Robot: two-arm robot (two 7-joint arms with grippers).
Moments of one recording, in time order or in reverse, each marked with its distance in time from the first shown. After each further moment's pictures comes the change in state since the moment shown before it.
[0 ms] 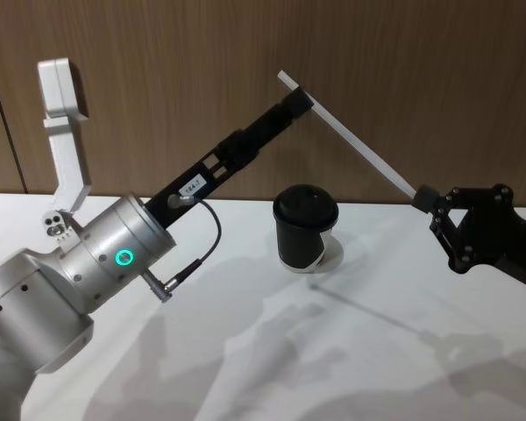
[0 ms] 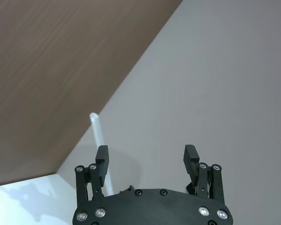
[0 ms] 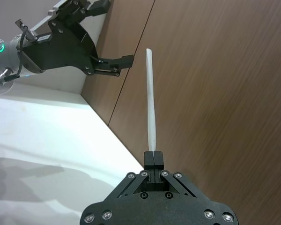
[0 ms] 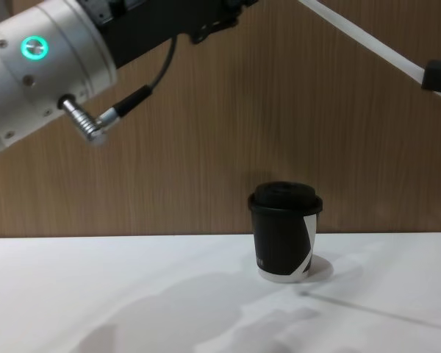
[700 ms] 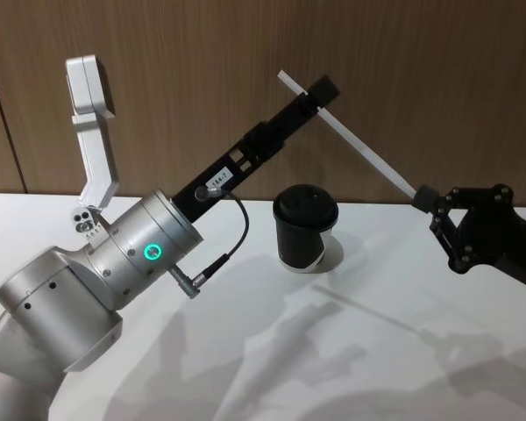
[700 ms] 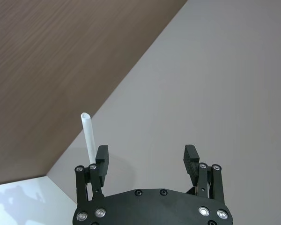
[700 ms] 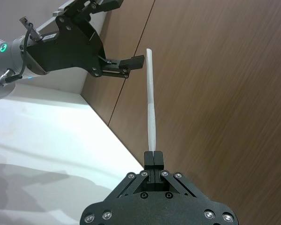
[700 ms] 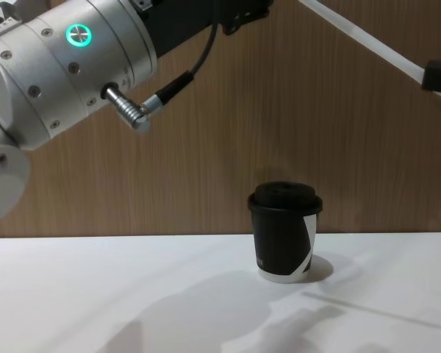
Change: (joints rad) left arm -0.020 -0.046 0.040 0.009 -0.034 -0.010 0.048; right arm 0.000 0.000 0.000 0.000 0.000 0.000 0.000
